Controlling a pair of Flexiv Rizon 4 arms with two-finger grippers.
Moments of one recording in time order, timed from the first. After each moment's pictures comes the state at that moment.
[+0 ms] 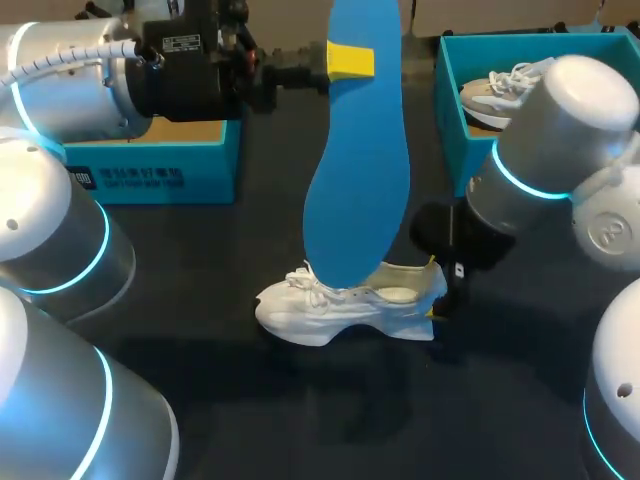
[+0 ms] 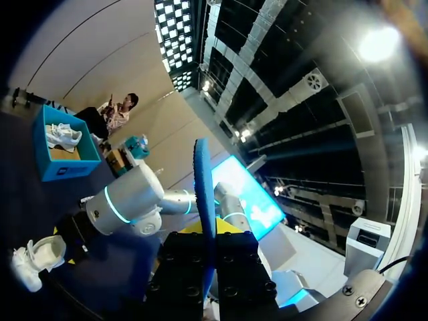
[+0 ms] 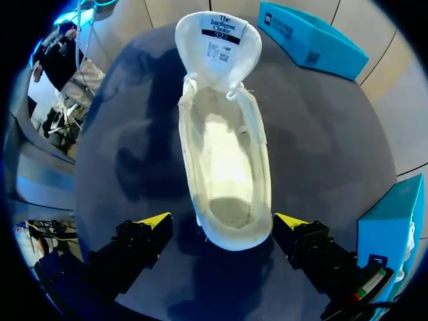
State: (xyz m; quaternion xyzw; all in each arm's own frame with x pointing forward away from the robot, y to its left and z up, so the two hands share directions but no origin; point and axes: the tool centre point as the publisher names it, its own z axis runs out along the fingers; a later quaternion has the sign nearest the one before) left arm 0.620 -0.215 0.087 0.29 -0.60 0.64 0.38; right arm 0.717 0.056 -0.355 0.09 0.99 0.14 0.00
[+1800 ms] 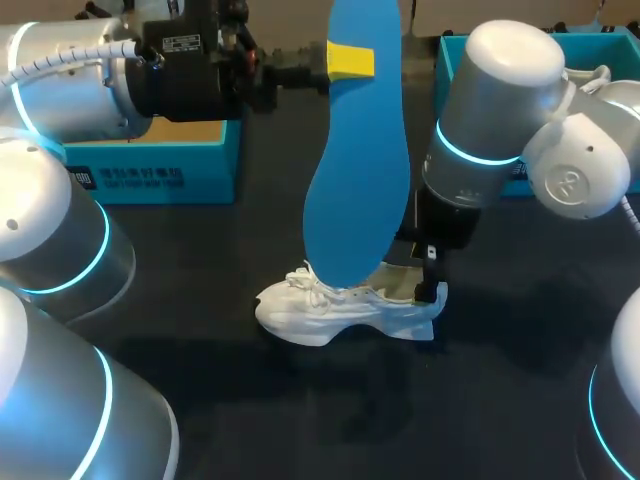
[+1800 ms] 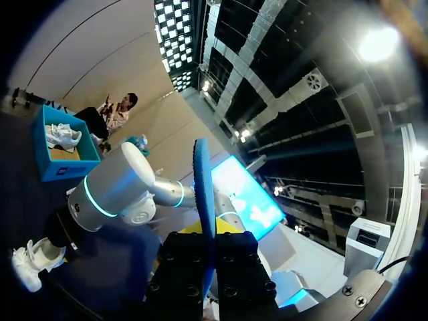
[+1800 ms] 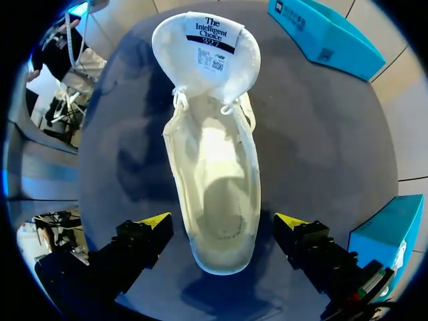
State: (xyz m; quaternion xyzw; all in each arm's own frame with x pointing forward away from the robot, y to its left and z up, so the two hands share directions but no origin) left arm 0.620 -0.215 0.087 0.29 -0.60 0.64 0.38; right arm 0.728 0.076 -0.346 0.06 0.99 0.08 -0.02
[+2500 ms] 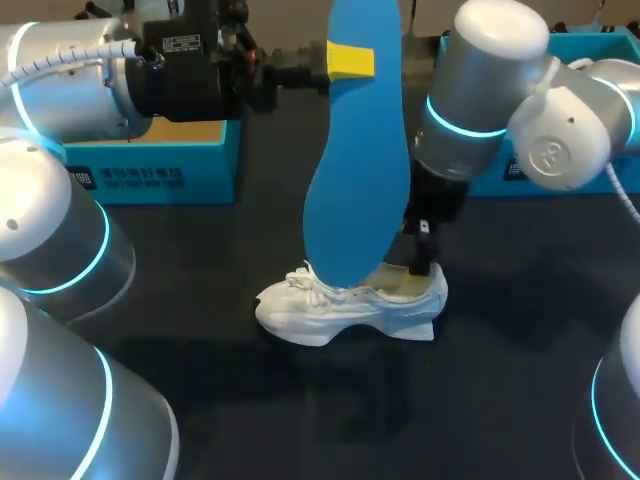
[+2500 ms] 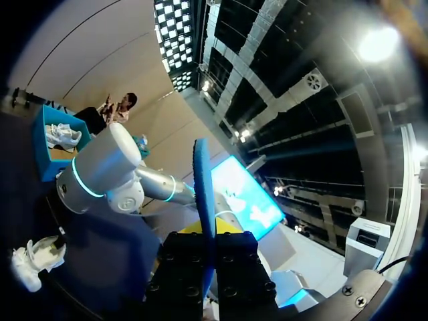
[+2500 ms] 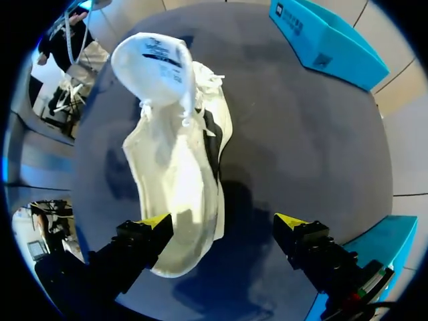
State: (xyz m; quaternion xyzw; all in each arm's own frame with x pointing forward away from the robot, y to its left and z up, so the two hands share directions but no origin) left arm 0.620 -0.215 0.087 0.29 -0.60 0.64 0.38; right arm 0.777 0.086 -0.347 0.02 1.00 0.08 -0.01
